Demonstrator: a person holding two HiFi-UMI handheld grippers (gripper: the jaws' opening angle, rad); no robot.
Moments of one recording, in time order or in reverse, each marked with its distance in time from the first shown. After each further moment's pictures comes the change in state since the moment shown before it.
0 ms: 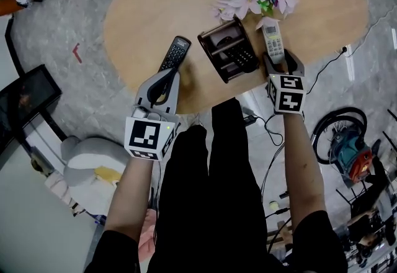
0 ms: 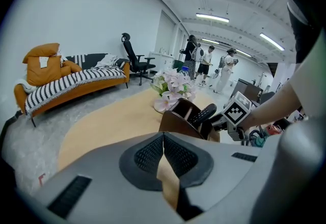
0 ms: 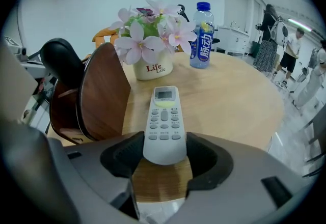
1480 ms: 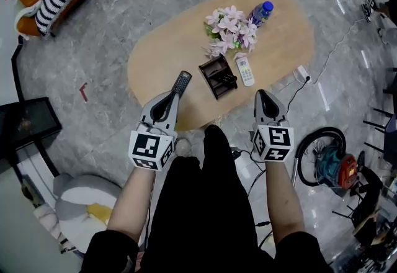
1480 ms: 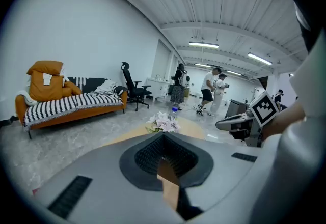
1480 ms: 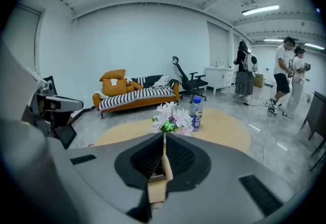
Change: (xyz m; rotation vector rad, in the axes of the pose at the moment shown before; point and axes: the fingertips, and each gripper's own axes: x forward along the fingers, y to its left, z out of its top) left arm -0.139 -0.023 0.108 0.010 -0.279 -0.050; right arm -0.254 0.073 0.110 0.056 -0.435 -0.064
